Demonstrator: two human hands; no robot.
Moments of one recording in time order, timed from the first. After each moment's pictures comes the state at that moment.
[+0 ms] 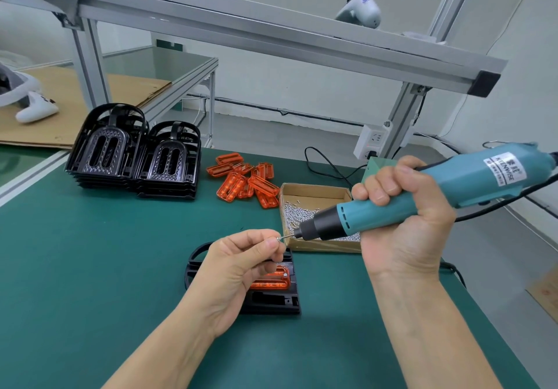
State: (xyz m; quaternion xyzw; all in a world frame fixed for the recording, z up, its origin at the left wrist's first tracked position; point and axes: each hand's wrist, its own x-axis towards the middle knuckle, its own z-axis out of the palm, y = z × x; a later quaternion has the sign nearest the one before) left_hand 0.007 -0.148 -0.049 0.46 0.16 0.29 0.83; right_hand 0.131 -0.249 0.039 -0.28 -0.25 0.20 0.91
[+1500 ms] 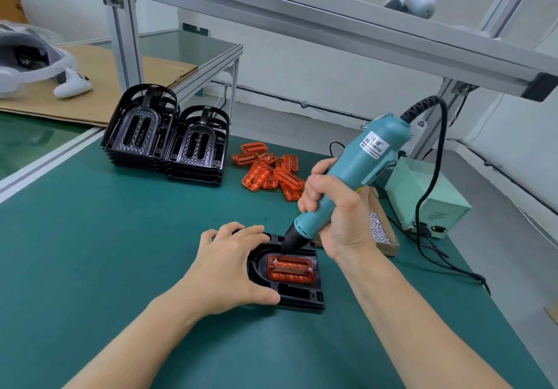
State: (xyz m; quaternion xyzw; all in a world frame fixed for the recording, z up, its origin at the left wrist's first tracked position) left_hand -0.023 -0.102 -0.085 0.93 0.27 0.12 0.23; right_hand 0.121 -0.176 -0.004 -0.45 -0.35 0.29 0.77
